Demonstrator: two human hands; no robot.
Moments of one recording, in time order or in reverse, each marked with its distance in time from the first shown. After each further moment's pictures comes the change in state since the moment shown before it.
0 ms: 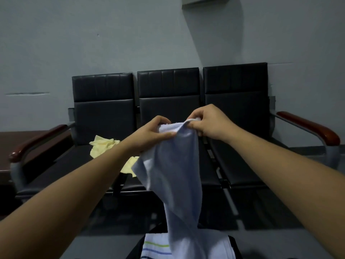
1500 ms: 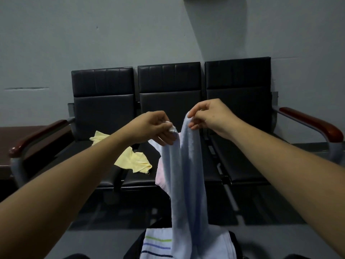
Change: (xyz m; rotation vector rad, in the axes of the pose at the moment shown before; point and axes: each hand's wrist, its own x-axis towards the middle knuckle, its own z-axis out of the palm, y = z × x) left_hand -0.009 0.028 -0.013 -0.070 -0.221 -0.010; right_hand 0.000 -0.003 0.006 0.463 0.021 0.166
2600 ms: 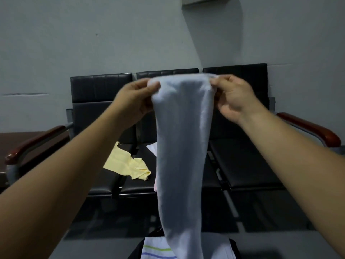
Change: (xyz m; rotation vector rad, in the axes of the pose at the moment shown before) left_hand 0.016 0.038 -0.039 -0.541 0.321 0.224; right_hand 0.019 -0.038 -0.038 0.633 0.263 -0.114
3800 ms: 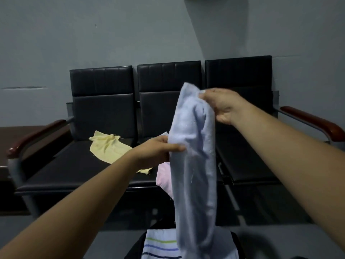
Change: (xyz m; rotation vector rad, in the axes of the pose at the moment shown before) left_hand -0.056 -0.099 0.024 0.002 -0.345 -0.495; right_hand 0.013 0.043 0.000 -0.195 -0.072 0.330
